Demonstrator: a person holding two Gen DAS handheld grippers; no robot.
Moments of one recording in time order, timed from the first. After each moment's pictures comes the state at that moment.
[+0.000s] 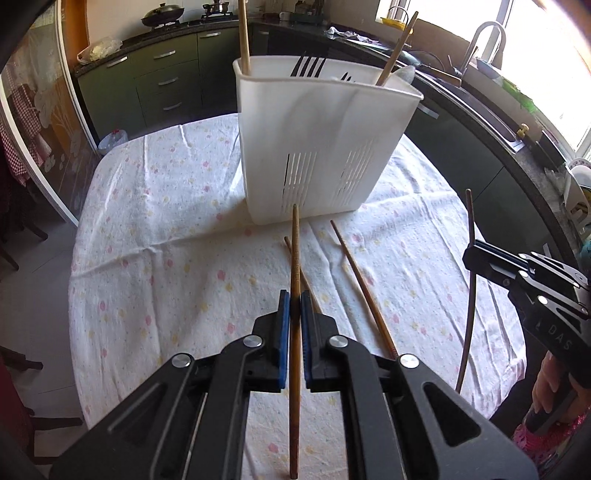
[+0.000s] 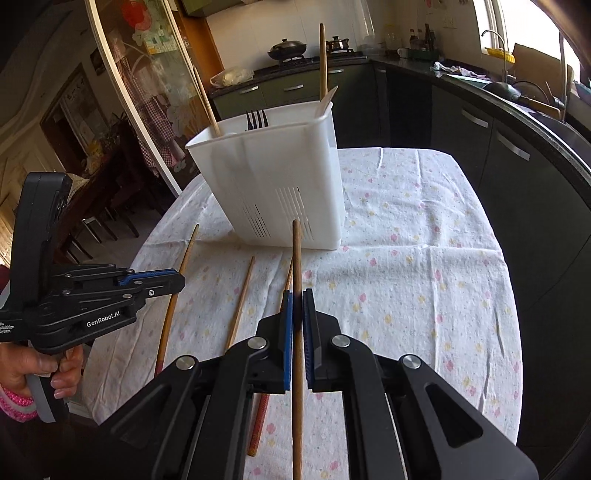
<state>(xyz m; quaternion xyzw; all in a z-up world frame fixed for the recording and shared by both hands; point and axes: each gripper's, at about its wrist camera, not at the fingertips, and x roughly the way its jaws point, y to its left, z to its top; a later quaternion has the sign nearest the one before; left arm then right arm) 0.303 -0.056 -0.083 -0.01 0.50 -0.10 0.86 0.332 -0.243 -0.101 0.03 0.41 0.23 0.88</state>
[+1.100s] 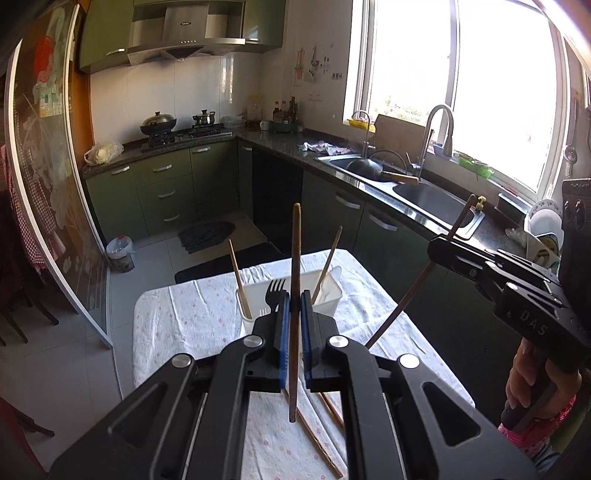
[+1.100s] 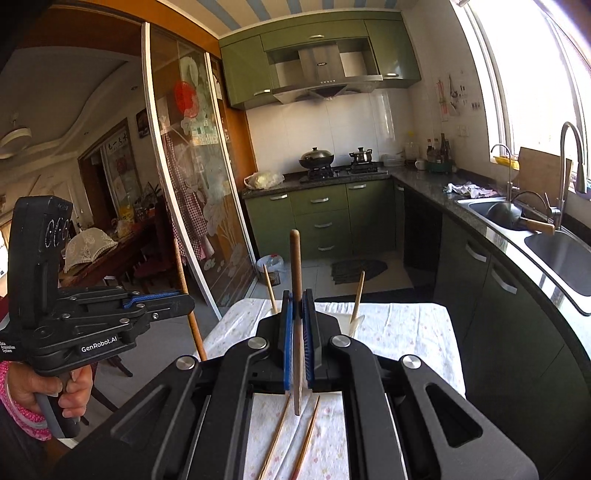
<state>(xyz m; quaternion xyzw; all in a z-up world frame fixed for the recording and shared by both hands) 0.278 -0.059 0.112 0.00 0.31 -0.11 0.94 0.302 -0.245 0.097 0.04 0.21 0.26 0.94</state>
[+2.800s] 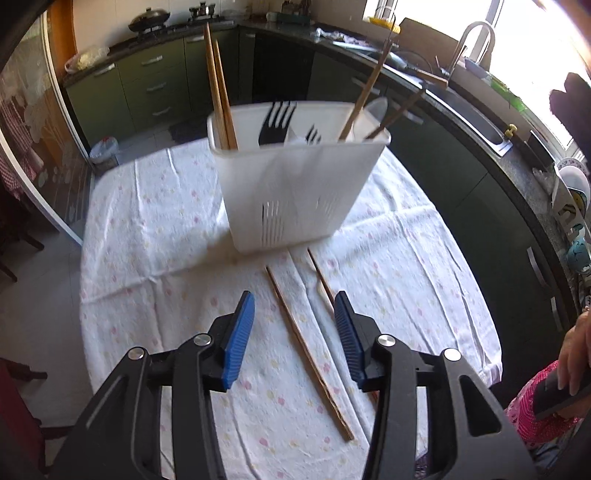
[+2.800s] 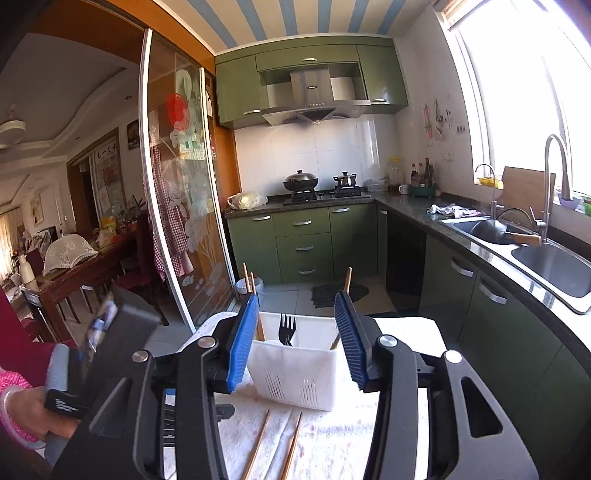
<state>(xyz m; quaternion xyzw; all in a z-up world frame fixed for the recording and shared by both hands) 0.329 -0.070 -0.054 -0.02 0.53 -0.12 0.84 0.304 -0.242 0.031 0.02 0.16 0.22 0.96</state>
